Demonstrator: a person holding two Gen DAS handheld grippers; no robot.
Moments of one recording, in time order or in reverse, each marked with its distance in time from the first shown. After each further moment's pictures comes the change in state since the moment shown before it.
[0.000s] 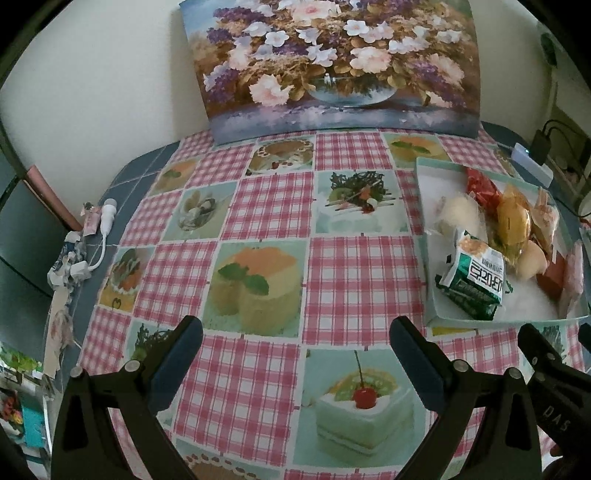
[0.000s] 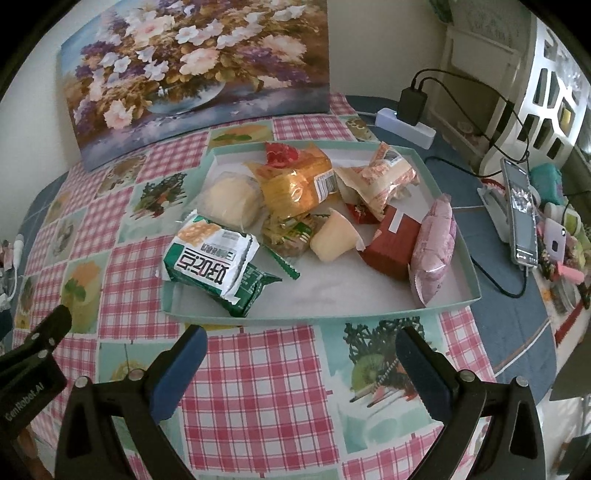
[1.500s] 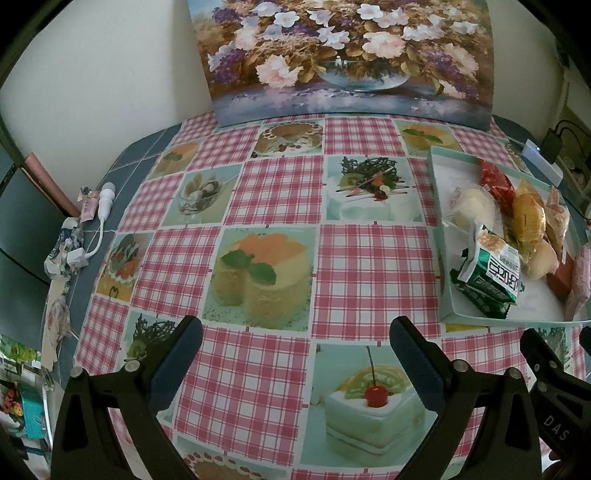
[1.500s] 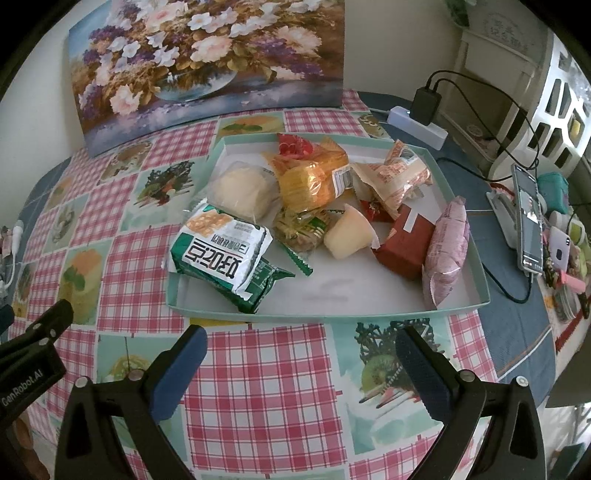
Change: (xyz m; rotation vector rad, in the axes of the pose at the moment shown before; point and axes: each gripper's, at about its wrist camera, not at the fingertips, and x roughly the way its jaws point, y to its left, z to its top) left arm 0.015 0.010 0.001 -0.024 0.059 -0.001; right arm 0.007 0.011 0.000 -0.040 0.022 0.000
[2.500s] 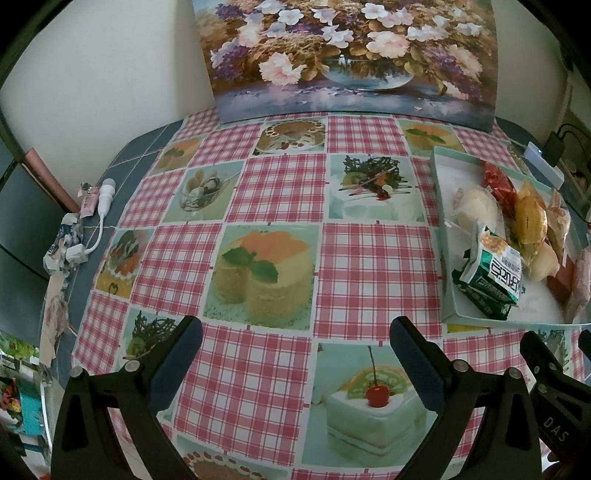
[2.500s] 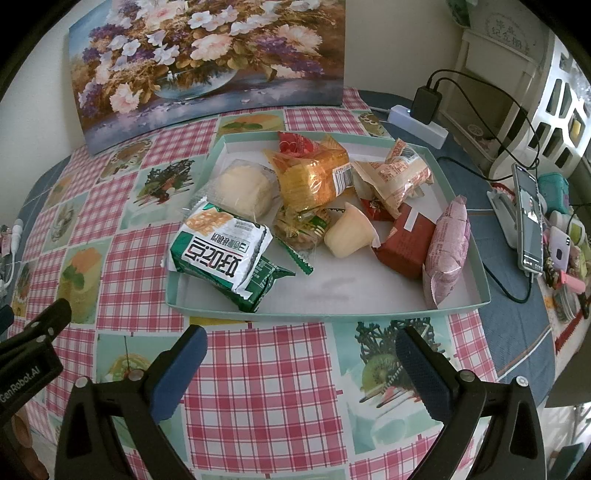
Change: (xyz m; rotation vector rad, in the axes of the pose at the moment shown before) left arm 0.003 0.003 -0.001 -0.014 0.007 -0.005; right arm 0.001 0.000 -0.001 -0.003 0.004 -0.001
